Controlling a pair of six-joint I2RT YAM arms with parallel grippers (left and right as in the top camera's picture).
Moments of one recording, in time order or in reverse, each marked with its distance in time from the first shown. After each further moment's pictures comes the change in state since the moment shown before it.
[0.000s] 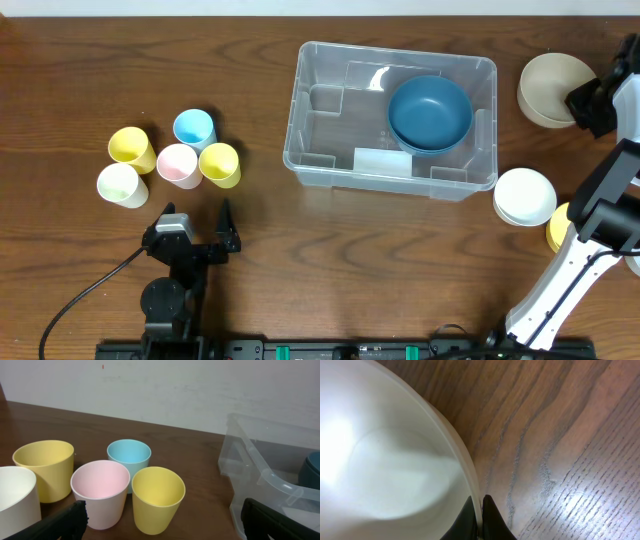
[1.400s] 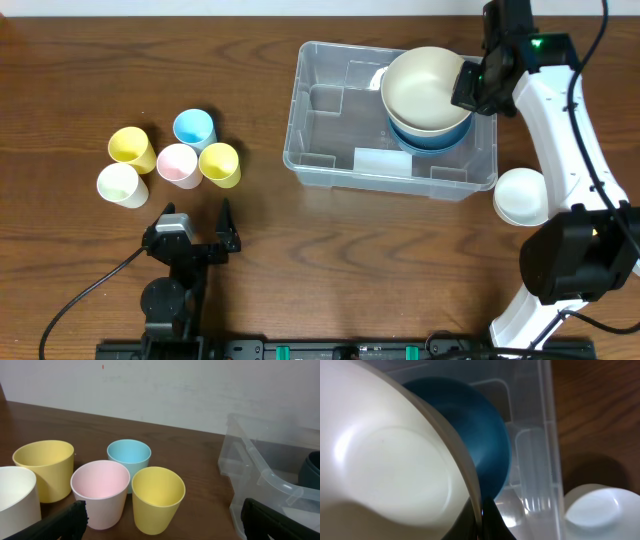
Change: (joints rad) left arm 0.000 0.000 0.000 0.000 0.000 0.000; right arm 0.539 -0.451 -0.204 -0.206 -0.034 -0.244
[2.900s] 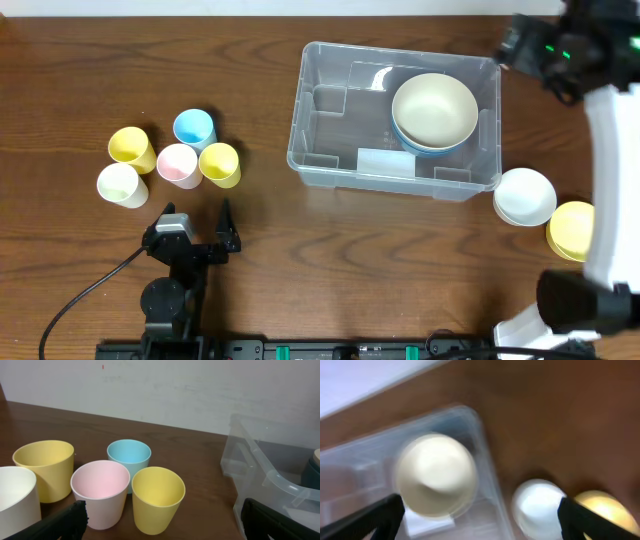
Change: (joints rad) left arm 0.000 0.000 0.000 0.000 0.000 0.000; right arm -0.108 -0.166 0.338 -0.293 0.136 0.047
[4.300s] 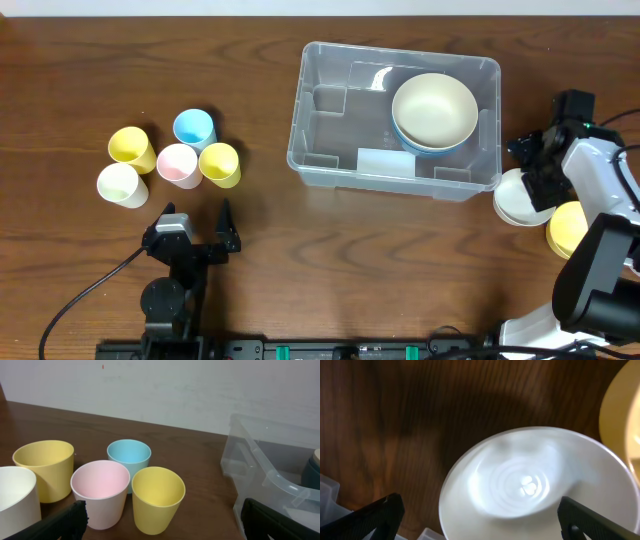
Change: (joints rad) left arm 0.000 0.000 0.000 0.000 0.000 0.000; right arm -0.238 0.006 -0.981 0.649 -0.091 0.543
